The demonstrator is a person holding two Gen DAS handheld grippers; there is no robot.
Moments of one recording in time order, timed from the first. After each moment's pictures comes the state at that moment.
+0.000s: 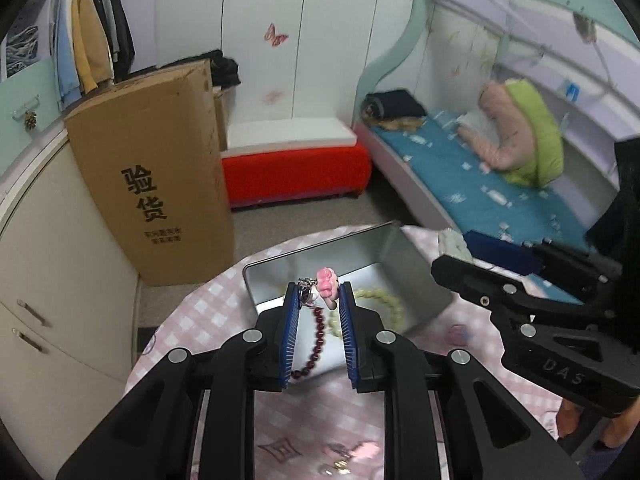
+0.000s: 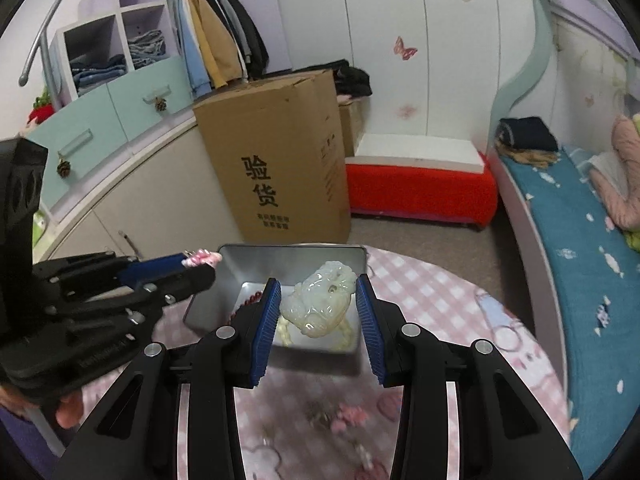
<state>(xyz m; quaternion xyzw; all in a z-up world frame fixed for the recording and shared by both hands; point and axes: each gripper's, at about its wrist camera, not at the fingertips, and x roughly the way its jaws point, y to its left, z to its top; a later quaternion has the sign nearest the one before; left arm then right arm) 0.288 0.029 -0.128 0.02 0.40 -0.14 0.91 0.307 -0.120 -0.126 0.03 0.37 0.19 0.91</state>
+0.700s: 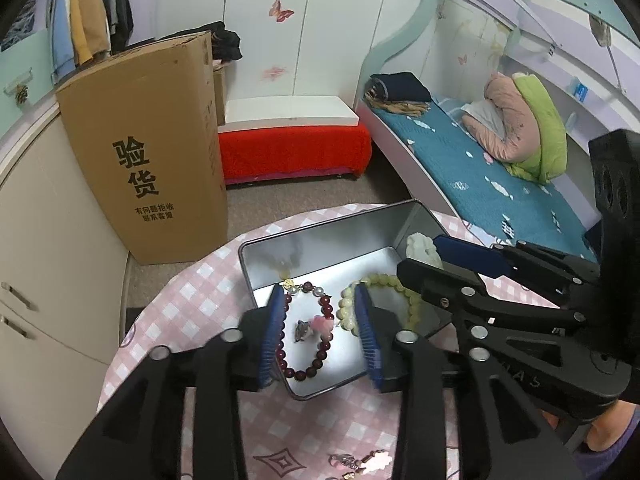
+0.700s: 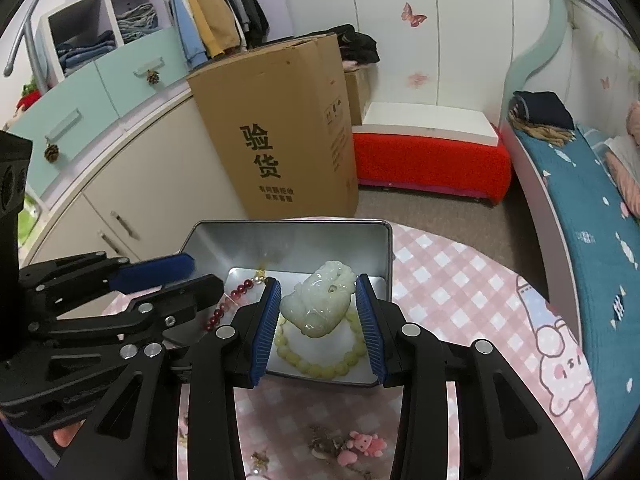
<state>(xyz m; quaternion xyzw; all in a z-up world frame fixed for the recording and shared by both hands) 0.307 0.038 -0.152 0.00 0.43 -0.14 0.89 0.334 -0.101 -0.165 0.02 0.41 0.20 0.89</state>
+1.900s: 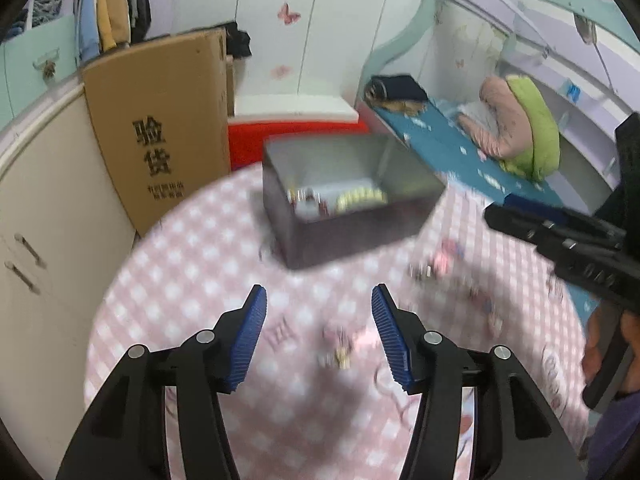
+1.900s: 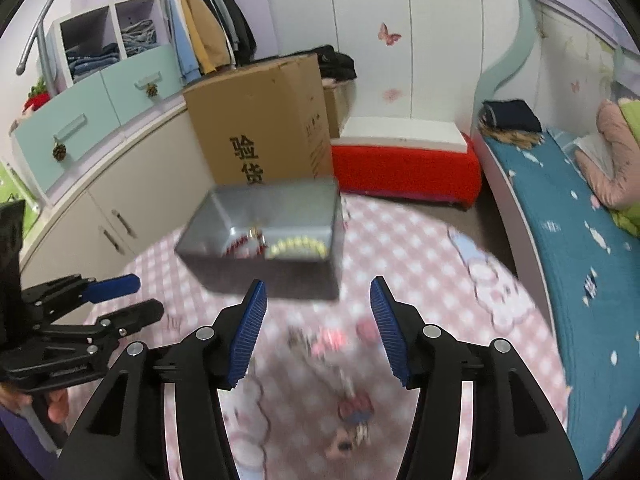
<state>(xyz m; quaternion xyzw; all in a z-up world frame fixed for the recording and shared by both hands) 0.202 0.056 -0.174 -0.01 0.43 -0.14 0.89 0.227 -0.158 -0.150 0.03 0.39 0.16 0.91</state>
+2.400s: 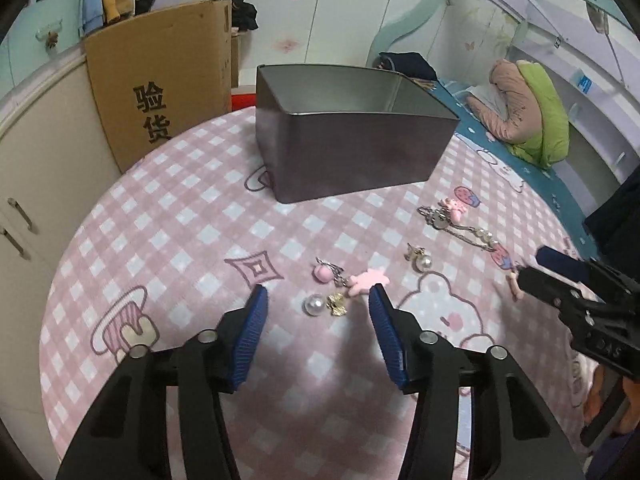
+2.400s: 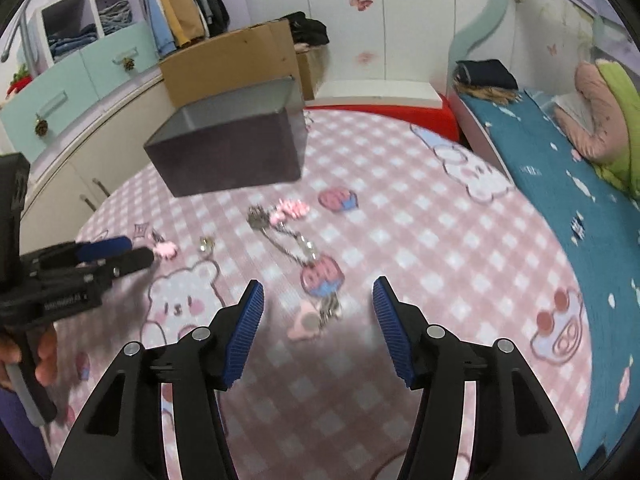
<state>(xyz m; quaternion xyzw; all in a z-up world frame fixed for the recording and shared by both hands) 0.193 0.046 -0.214 -0.01 0.45 -0.12 0.88 0.176 -0.181 -0.210 0.03 0.43 0.12 0.89</state>
